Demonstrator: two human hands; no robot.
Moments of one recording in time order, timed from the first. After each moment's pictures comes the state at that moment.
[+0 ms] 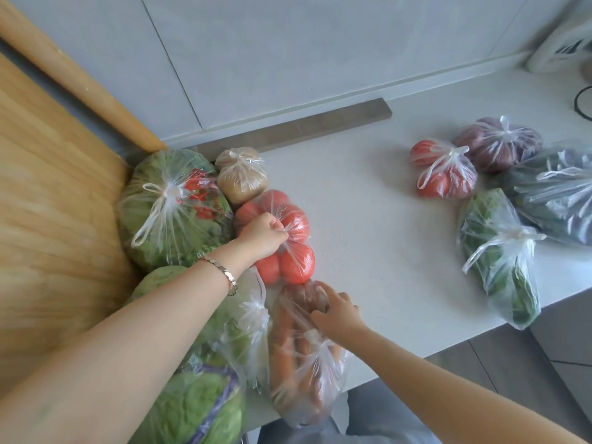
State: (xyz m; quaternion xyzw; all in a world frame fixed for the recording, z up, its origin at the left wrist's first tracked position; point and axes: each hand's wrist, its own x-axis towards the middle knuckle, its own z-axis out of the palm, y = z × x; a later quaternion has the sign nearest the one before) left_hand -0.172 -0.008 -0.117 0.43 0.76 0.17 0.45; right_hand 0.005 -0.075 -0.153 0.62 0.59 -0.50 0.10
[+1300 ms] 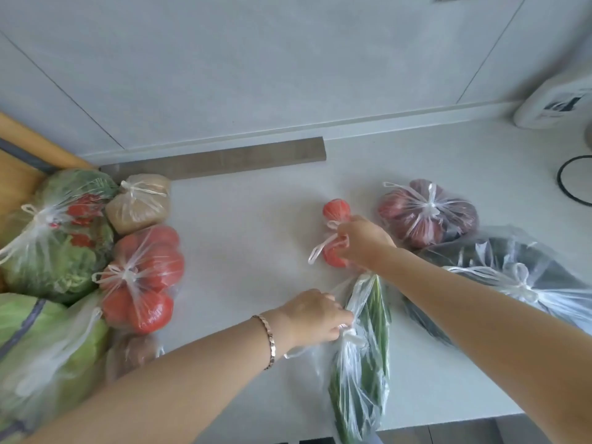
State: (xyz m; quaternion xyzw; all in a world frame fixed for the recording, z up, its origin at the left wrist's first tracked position) left_hand 0.134 0.119 -0.130 0.80 0.51 -0.07 0.30; right_hand 0.217 0.257 -0.118 0.45 0.84 -0.29 0.13
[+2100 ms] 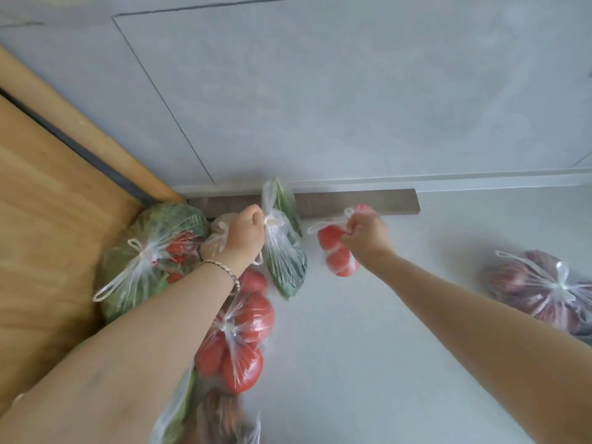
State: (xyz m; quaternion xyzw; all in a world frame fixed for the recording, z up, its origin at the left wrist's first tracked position) left_hand -0.166 0.157 -0.092 0.31 0.87 0.35 0.19; right_hand 0.007 0.262 -0.098 0.52 0.75 -0.40 -0.10
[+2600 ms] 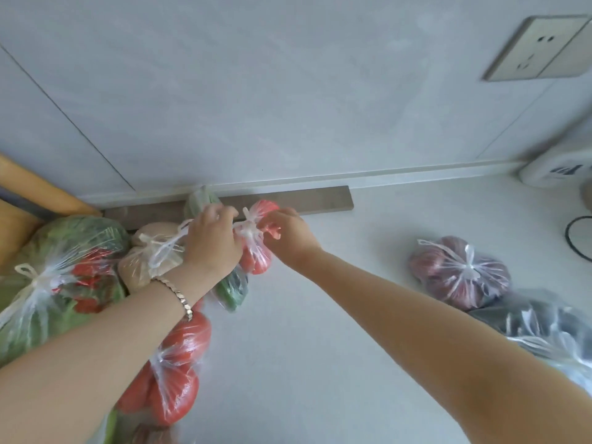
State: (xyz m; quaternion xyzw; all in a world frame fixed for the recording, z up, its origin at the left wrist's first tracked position) left_hand -0.127 0.183 -0.095 0.52 0.84 0.13 0.10; right_hand 0.002 0.258 -0.090 0.41 0.80 -0.43 -0.09
